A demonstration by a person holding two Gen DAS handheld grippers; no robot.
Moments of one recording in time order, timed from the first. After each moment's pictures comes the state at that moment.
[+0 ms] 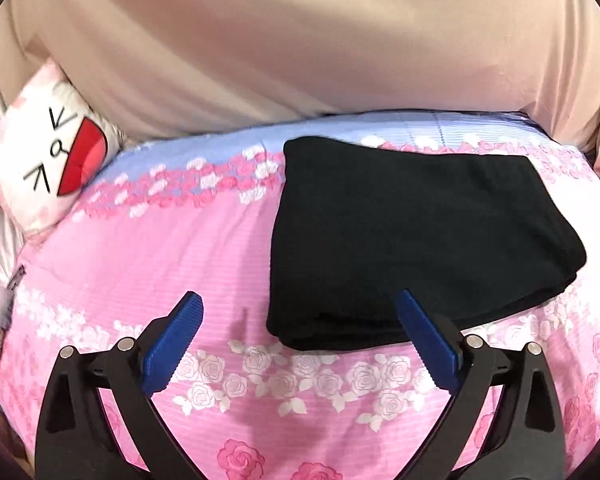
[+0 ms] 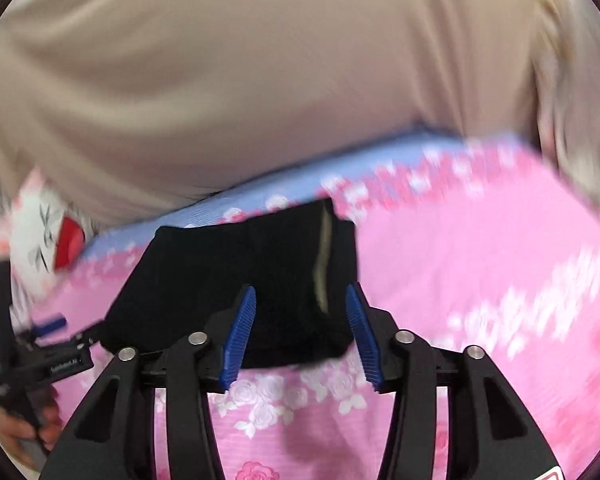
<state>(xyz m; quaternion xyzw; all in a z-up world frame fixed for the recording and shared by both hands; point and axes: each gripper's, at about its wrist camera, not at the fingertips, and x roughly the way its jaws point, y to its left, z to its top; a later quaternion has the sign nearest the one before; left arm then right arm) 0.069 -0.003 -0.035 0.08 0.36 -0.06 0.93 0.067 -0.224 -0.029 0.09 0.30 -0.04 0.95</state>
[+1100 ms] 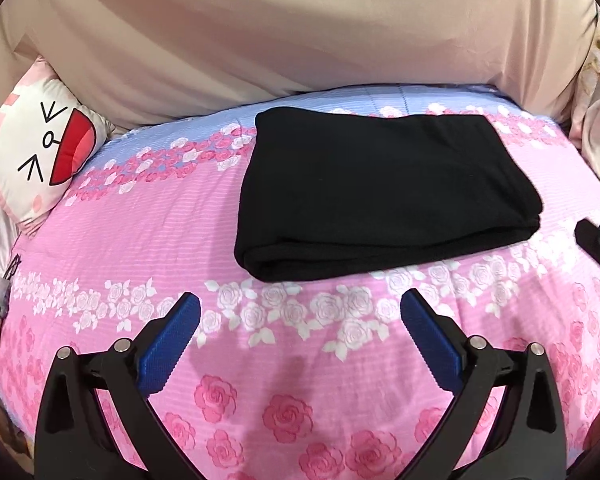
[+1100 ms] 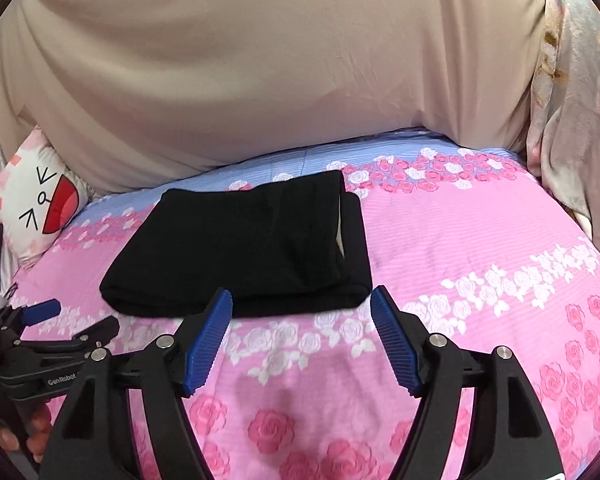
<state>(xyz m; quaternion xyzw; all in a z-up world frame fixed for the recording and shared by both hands) 0.020 -0.008 -0.045 0.08 0.38 -0.09 0.91 0.022 -0.206 -0.040 0.08 0.31 -0.08 0.94</state>
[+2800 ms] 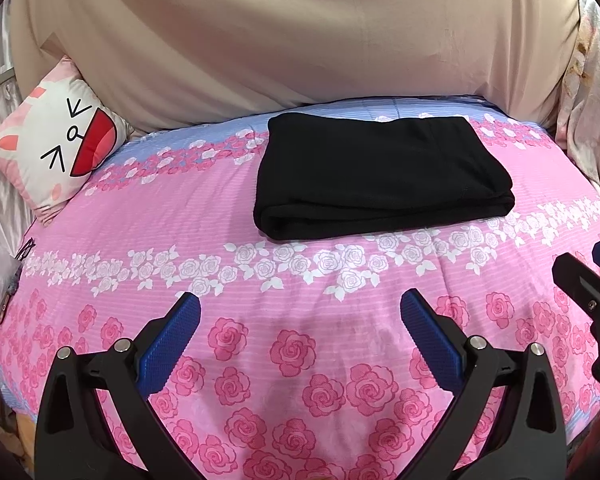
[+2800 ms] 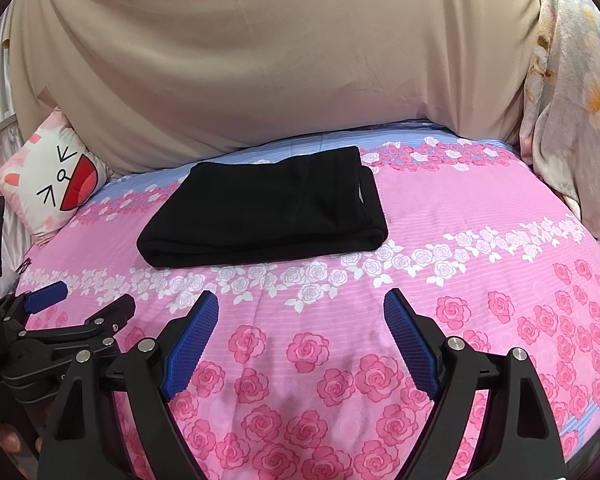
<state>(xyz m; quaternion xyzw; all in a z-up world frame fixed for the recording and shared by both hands) -0.043 0.005 -0.042 0.08 0.35 -0.08 0.93 -0.035 -0.164 -0.044 0.07 0.32 -0.07 0.94</state>
